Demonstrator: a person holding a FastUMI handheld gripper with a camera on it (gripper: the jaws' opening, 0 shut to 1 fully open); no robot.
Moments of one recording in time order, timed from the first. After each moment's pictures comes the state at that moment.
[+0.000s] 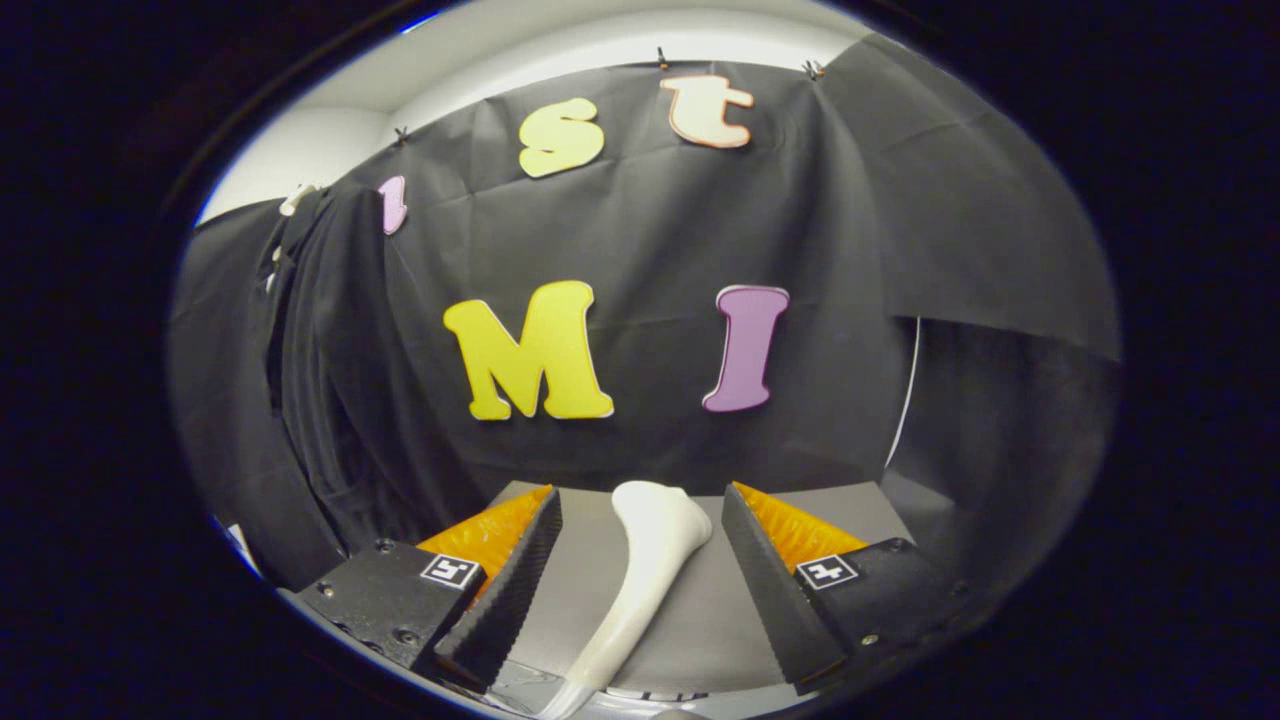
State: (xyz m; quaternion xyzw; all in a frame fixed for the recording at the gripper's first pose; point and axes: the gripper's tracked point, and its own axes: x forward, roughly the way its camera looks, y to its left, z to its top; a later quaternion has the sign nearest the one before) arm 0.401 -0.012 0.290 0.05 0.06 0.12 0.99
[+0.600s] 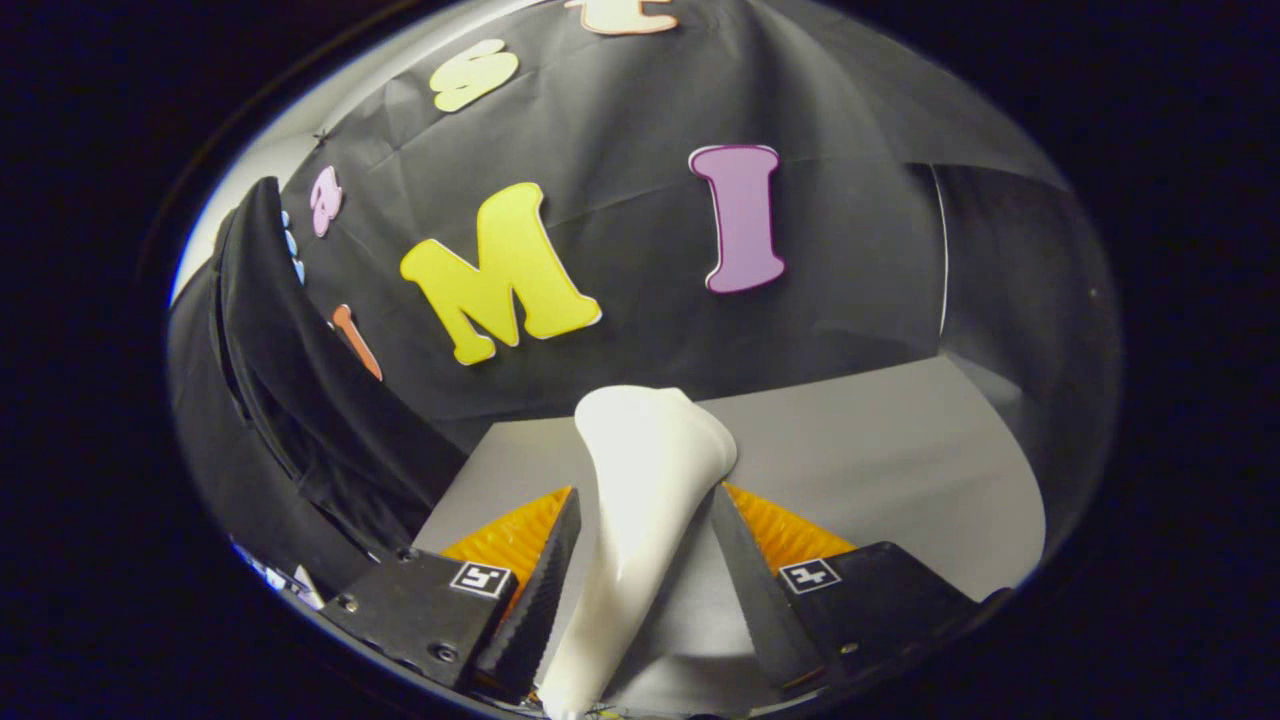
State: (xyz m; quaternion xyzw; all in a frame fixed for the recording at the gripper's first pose) arm 0.459 -0.002 0.200 0.14 0.20 0.16 0.96
